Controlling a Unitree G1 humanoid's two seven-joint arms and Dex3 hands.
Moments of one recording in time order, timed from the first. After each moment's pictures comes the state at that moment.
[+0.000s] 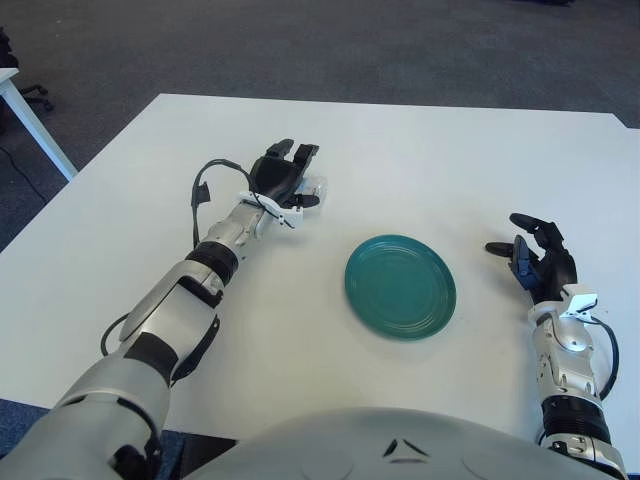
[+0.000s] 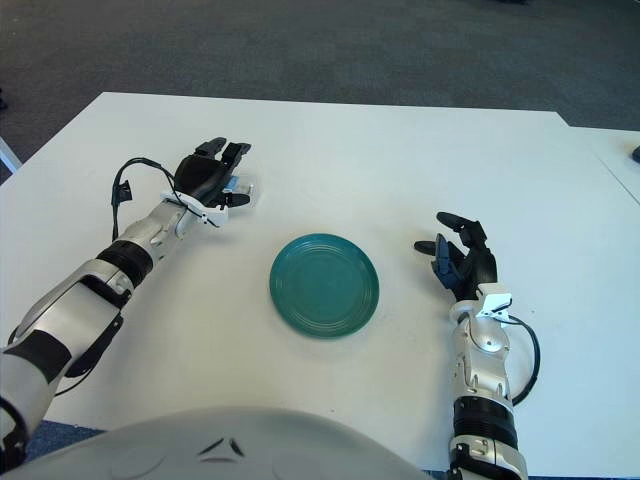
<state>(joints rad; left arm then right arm) -0.74 0.30 -0.57 0.98 0.91 -0.18 0.50 0.08 -0.22 -0.32 0.33 0.15 -0.28 0.06</state>
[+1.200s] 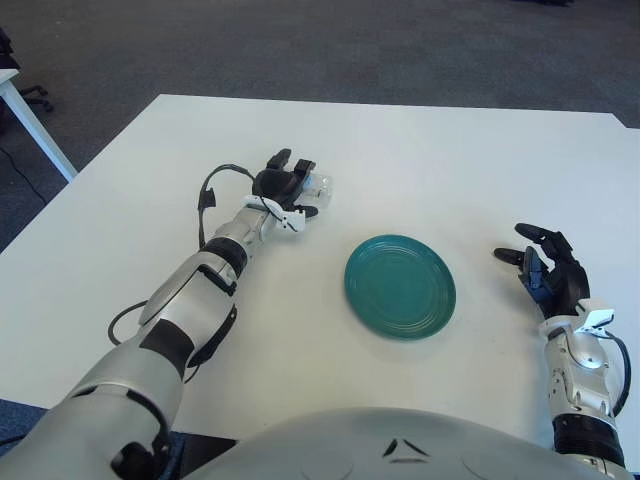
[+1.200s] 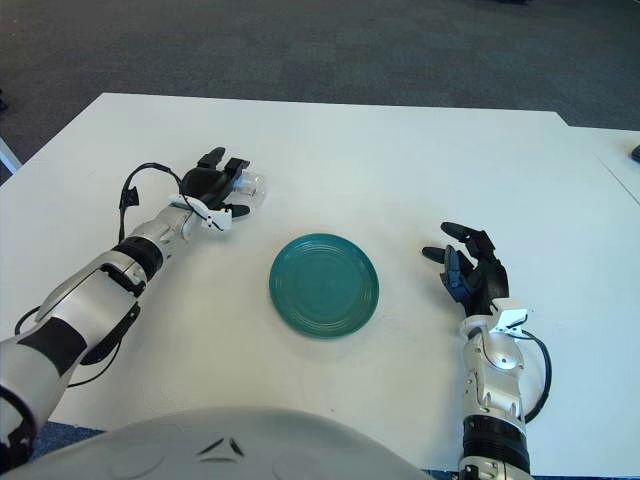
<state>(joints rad) -0.82 0.22 -0.61 1.22 0.84 -0.20 0.42 0.17 -0.22 -0.35 0.25 0.22 -0.27 0.13</state>
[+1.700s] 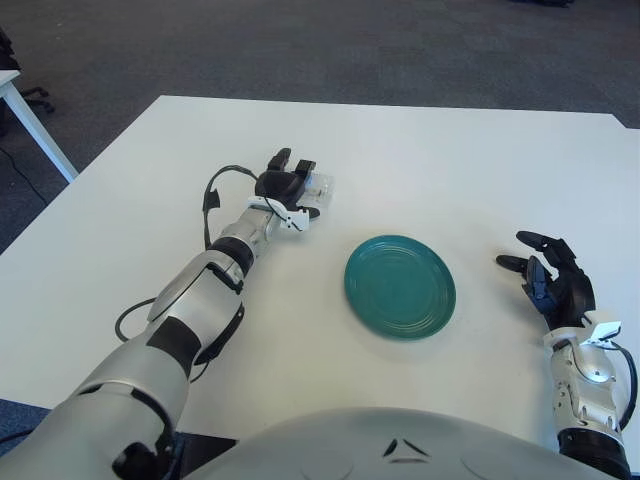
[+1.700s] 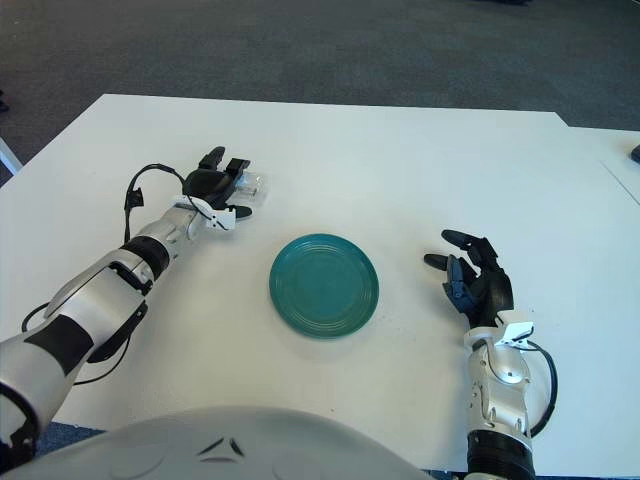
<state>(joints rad) -0.85 0.16 -0.64 1.29 0.83 -0.15 0.40 0.22 -0.21 -0.36 0.22 0.25 -0.33 0.19</state>
